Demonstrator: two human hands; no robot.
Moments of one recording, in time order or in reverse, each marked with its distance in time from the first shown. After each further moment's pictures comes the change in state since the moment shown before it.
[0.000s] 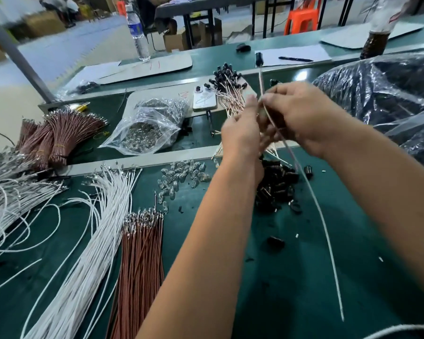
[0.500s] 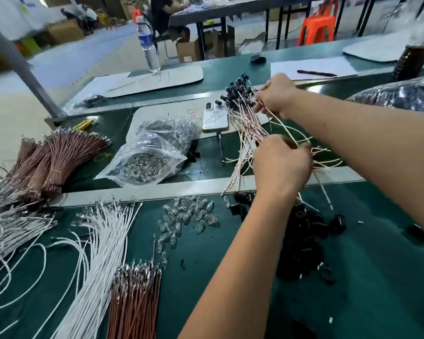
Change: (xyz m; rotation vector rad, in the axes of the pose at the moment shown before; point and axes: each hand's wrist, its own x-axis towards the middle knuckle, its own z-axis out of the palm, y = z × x) left_hand 0.082 -0.018 0.026 0.737 0.014 0.204; right_hand 0.230 0.027 0.001 -0.429 0.181 0.127
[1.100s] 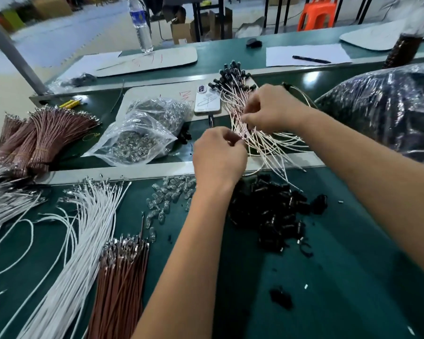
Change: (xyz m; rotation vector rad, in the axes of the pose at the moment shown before) left_hand -0.013 -0.034 -0.061 0.342 0.294 0.081; right_hand -0.085 0.023 -0.011 -0.524 -0.151 -0.378
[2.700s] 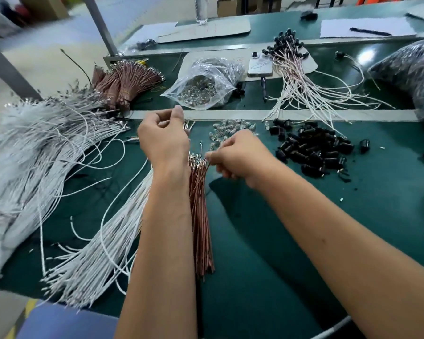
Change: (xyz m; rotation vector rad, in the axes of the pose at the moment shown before) left_hand -0.093 -0.092 -0.150 -0.570 0.521 -0.257; right_hand -0.179 -0.173 0.113 0.750 -0.301 0.263
